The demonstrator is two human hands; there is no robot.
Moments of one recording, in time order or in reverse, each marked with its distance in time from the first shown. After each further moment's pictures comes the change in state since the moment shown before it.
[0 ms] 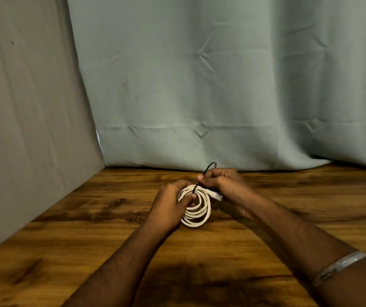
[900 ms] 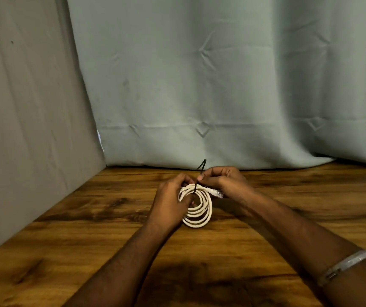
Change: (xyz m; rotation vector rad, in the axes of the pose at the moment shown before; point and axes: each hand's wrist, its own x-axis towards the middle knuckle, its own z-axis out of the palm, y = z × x) left_hand -0.002 0.006 -0.003 0.037 0.099 0.041; right_hand 0.001 0.000 0.001 0.035 -0.030 -0.051
